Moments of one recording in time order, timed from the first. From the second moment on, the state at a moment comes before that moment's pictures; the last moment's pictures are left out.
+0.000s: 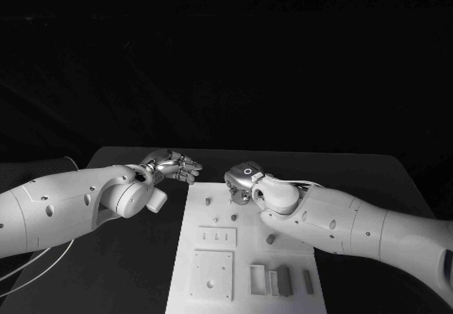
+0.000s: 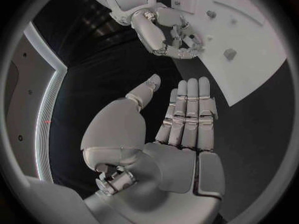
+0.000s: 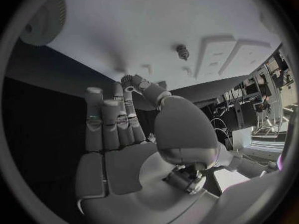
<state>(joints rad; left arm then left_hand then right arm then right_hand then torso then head) 1.40 -0.81 -0.23 1.37 -0.25 -0.28 0.10 1.08 -0.11 0.45 -0.26 0.05 0.85 0.17 0.36 0.49 1.16 0.11 0.20 0.19 1.01 0.08 0.42 0.73 0.05 1.00 -0.02 0.22 0.90 1.21 -0.35 -0.12 1.10 -1.94 -0.31 -0.26 1.17 -0.11 0.65 -0.29 0.10 0.96 0.14 0.34 0.43 1.18 0.09 0.14 0.29 1.19 -0.01 1.38 0.62 0.18 1.11 0.00 0.90 1.31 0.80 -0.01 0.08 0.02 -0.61</state>
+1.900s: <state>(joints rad) 1.40 -0.80 -0.23 1.36 -0.25 -0.28 0.10 1.08 -0.11 0.45 -0.26 0.05 0.85 0.17 0.36 0.49 1.16 0.11 0.20 0.20 1.02 0.07 0.42 0.74 0.05 1.00 -0.02 0.22 0.90 1.21 -0.33 -0.13 1.05 -1.91 -0.31 -0.23 1.18 -0.15 0.65 -0.29 0.10 0.87 0.18 0.28 0.41 1.12 0.13 0.09 0.28 1.15 0.01 1.37 0.62 0.18 1.08 0.01 0.89 1.31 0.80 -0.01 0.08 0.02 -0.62</state>
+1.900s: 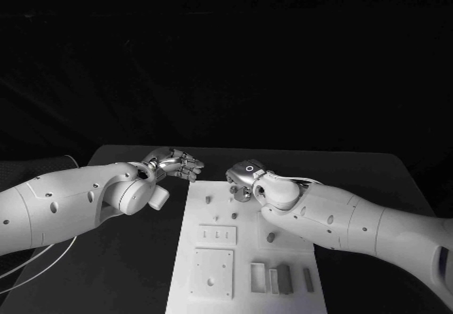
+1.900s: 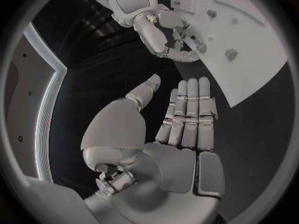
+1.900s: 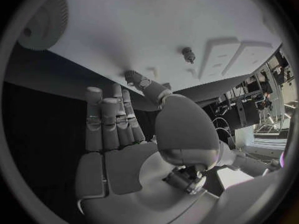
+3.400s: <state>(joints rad) 1.40 -0.82 -0.23 1.33 -0.25 -0.28 0.10 1.08 -0.11 0.45 -0.26 0.05 0.85 0.17 0.36 0.49 1.16 0.11 0.20 0.20 1.02 0.07 0.41 0.74 0.04 1.00 -0.02 0.21 0.90 1.27 -0.63 -0.09 1.21 -1.74 -0.18 -0.17 1.06 -0.30 0.57 -0.14 0.10 0.60 0.04 0.19 0.37 0.84 0.21 0.06 0.18 1.07 0.10 1.38 0.61 0.18 1.03 0.04 0.85 1.31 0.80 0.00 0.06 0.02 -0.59</state>
